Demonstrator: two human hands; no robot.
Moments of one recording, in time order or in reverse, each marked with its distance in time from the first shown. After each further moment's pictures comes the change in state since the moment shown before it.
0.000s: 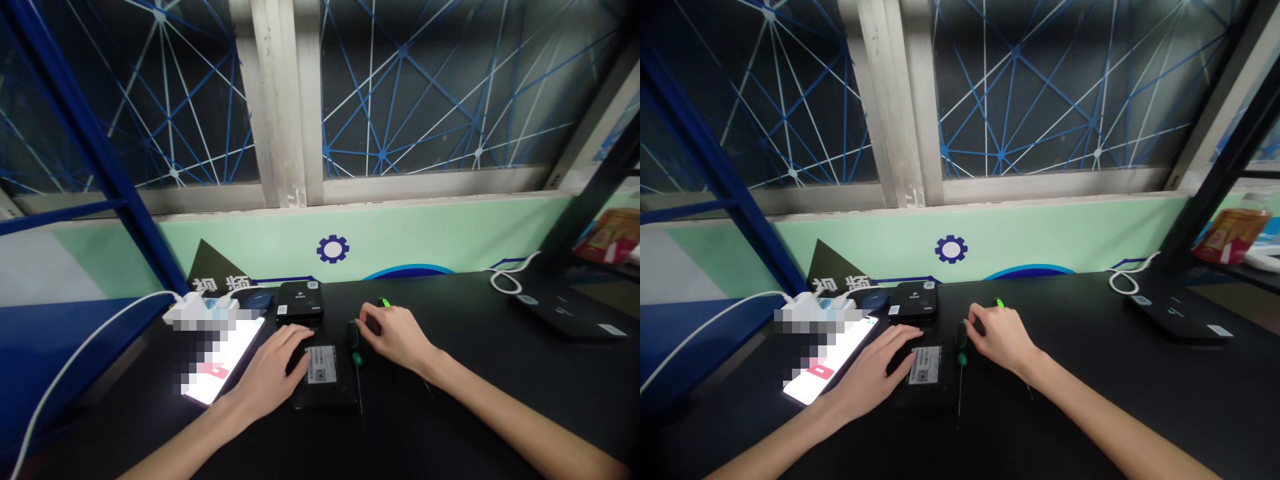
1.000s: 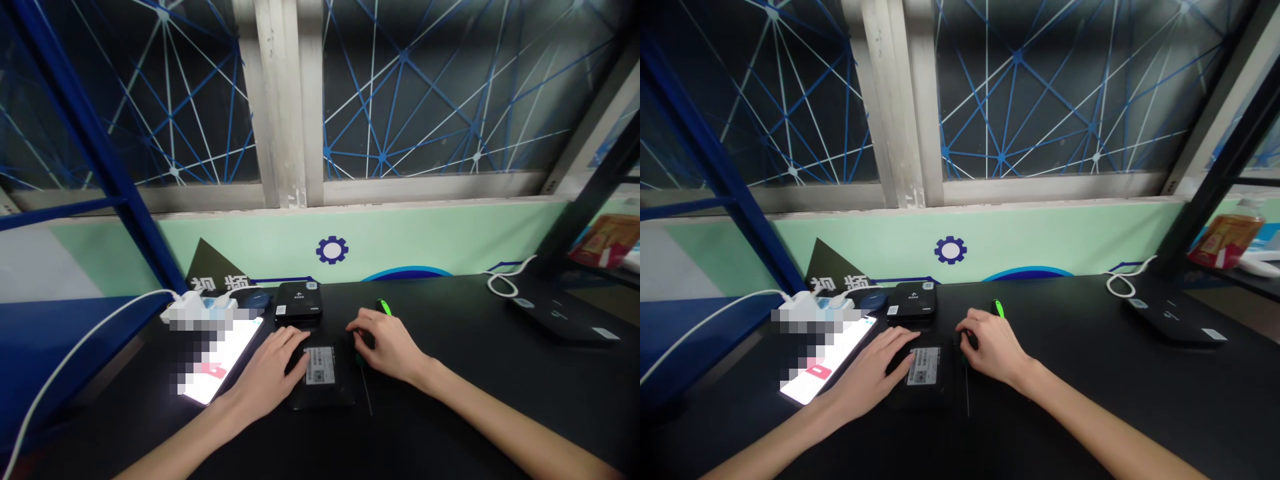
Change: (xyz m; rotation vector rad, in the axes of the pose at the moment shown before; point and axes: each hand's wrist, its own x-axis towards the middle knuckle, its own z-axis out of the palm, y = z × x) left_hand -0.002 -0.006 0.005 0.073 -0.019 -0.018; right_hand -0.005 -0.012 -0.001 0.153 -0.064 -0.109
